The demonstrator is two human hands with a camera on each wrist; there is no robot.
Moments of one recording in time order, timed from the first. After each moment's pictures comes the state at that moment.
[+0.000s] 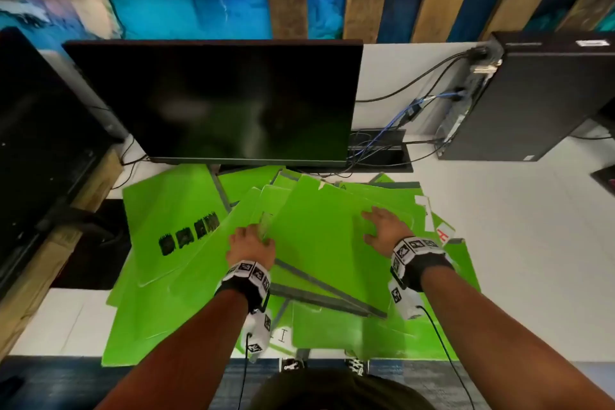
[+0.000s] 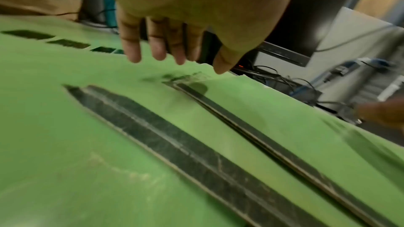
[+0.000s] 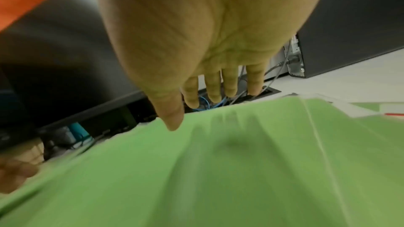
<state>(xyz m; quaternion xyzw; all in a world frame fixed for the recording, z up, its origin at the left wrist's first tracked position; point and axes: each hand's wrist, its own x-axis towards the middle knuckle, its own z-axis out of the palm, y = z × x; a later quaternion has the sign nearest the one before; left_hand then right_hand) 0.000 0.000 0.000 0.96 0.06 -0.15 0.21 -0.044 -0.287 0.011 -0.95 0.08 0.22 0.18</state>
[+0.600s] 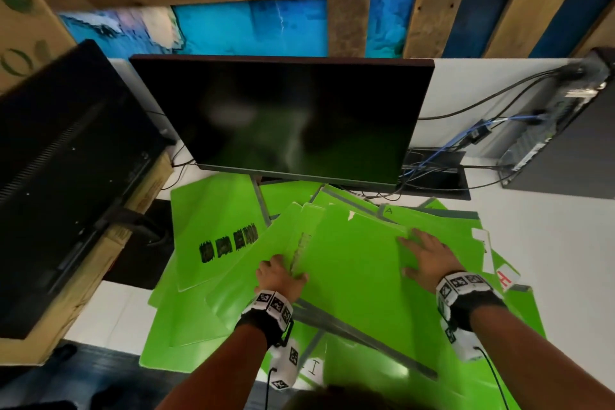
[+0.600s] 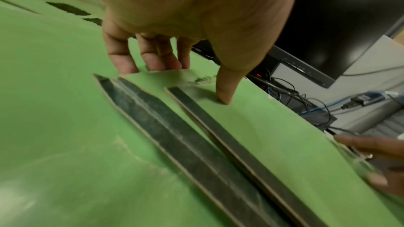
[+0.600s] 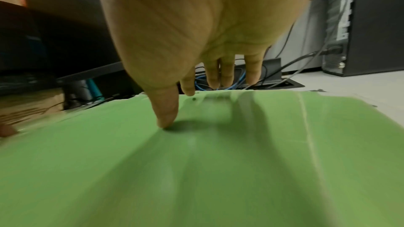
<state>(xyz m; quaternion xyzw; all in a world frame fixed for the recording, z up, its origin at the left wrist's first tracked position) -0.001 0.022 -0.019 0.94 0.16 -0.23 0.20 -0.020 -0.290 -0.006 -0.97 0.02 0.24 0.08</state>
